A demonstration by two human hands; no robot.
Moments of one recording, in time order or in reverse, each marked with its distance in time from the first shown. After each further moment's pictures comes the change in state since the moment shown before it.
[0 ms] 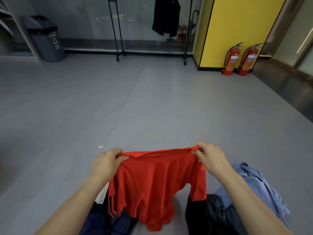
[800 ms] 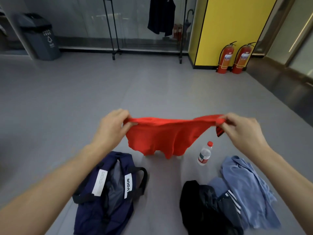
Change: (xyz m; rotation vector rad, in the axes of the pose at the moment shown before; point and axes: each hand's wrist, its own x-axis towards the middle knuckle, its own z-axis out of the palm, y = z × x) left_hand 0.018 0.073 -0.058 0.010 0.395 0.591; right_hand -0.038 0.013 -0.118 -0.108 0.427 -0.292
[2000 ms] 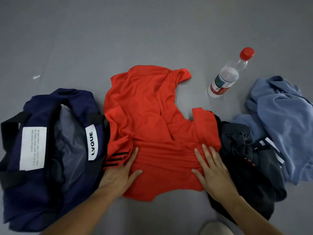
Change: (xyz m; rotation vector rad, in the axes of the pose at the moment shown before) left_hand -0.339 -0.067 0.393 0.118 -0.948 -0.276; right_hand -0.315 0.209 0.400 -0.210 -0.719 0.160
